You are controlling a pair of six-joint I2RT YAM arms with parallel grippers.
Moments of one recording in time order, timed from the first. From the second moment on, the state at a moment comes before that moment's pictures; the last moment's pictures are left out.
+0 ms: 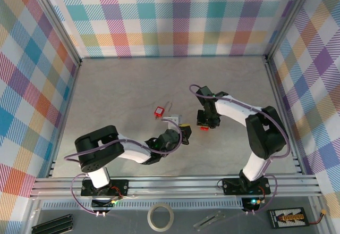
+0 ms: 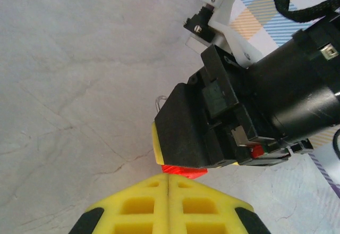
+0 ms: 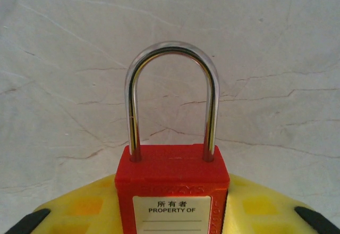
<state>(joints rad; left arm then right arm) -1.12 1.75 0.62 0.81 -0.40 -0.78 0.52 1.73 1.11 -0.82 -0.02 0.62</state>
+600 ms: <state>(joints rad) -1.19 1.78 0.56 0.75 -0.29 -0.85 0.46 1.52 1.17 -0.93 -0.07 0.58</state>
